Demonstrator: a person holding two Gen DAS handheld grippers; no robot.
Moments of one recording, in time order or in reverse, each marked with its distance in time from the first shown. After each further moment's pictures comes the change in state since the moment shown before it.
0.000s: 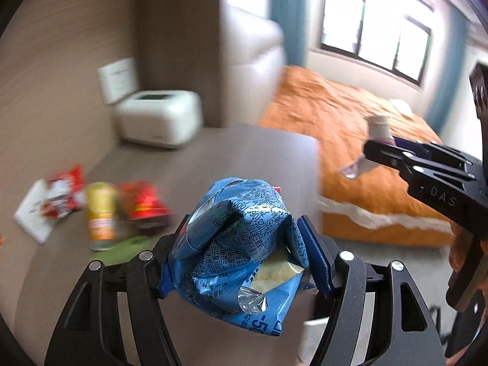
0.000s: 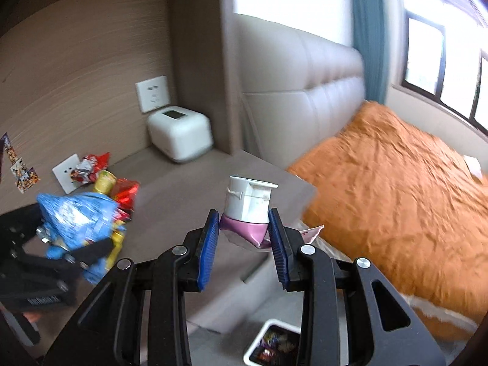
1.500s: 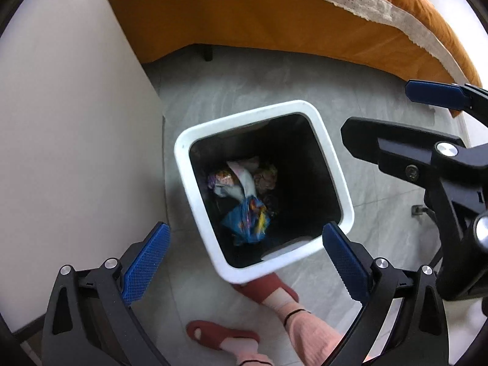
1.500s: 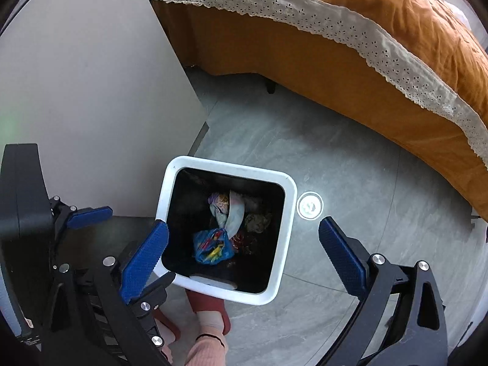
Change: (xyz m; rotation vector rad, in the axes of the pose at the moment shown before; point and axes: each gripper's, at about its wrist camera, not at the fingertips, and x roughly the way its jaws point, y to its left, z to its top) left arm 0.416 -0.201 -0.293 0.245 0.687 -0.228; right arm 0.246 -0.173 -0.377 0.282 0.646 -0.146
